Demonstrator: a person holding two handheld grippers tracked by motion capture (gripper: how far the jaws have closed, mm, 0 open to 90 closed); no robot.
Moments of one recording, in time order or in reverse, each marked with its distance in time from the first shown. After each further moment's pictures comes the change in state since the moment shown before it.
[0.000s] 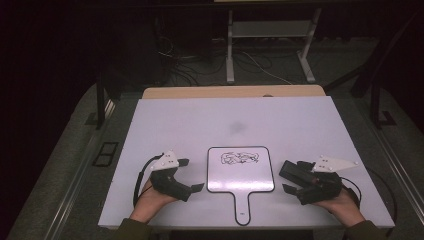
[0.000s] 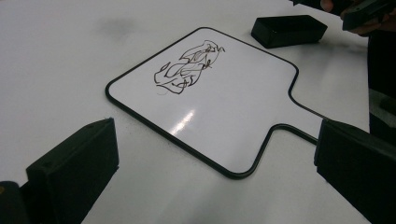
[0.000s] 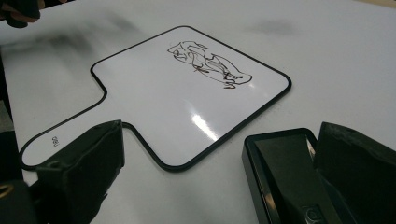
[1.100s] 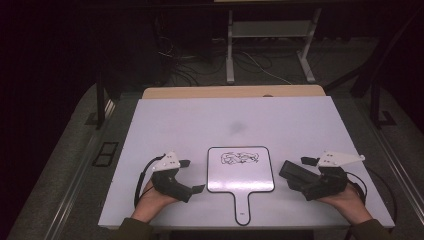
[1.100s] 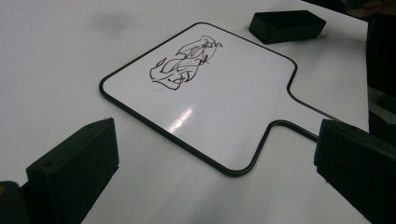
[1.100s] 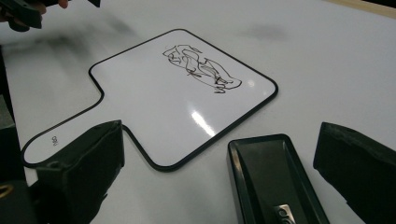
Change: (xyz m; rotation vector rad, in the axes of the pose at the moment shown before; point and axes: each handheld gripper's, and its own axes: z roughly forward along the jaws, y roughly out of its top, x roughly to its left) left arm -0.001 -0.002 0.004 0.011 -0.011 0.001; right arm -0.010 0.013 -0.011 0.023 0.000 -0.011
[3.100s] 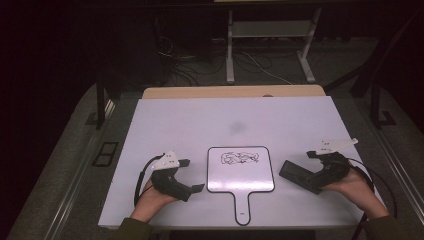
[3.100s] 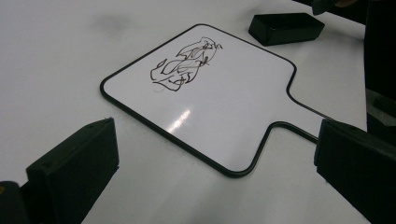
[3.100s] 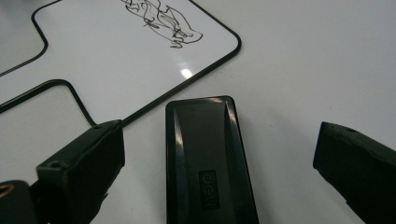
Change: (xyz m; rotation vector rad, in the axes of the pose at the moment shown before) left arm 0.003 0.000 -0.001 -0.003 -0.007 -0.004; right arm -0.040 0.007 0.007 0.209 -0.028 -0.042
